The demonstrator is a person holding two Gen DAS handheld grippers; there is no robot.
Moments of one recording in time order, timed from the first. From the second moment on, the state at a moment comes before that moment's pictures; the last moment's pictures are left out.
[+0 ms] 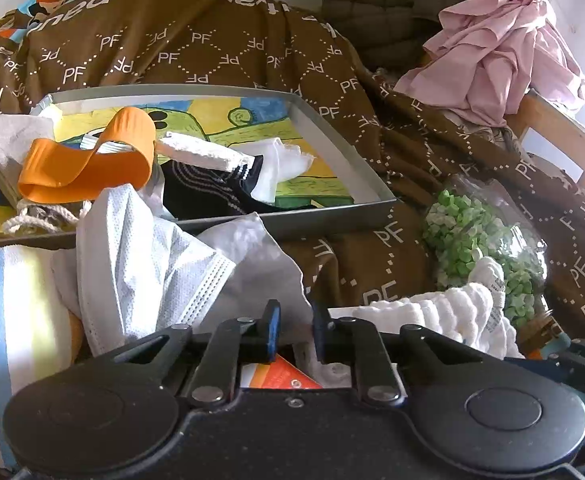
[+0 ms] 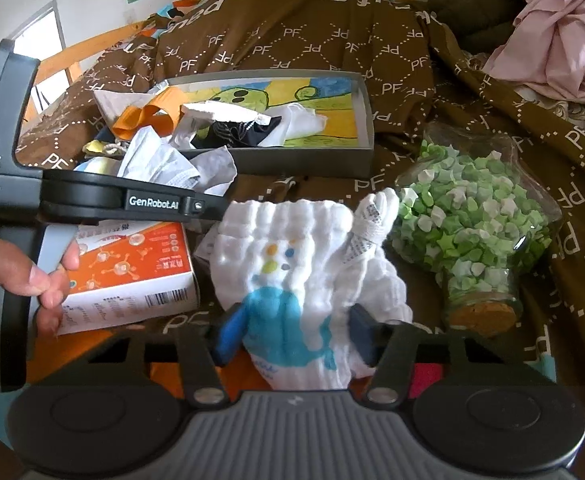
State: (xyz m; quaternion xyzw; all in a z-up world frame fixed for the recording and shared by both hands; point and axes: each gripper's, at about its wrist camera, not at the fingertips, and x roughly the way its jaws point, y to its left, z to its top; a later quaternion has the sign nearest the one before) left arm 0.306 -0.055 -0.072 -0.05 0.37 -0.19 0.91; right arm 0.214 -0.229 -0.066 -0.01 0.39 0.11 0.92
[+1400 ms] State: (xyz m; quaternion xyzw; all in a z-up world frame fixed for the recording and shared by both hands) left arm 0.281 -0.035 0.021 -0.14 0.19 -0.23 0.94; right arm 0.236 -0.241 -0.007 0.02 0.13 0.10 0.99
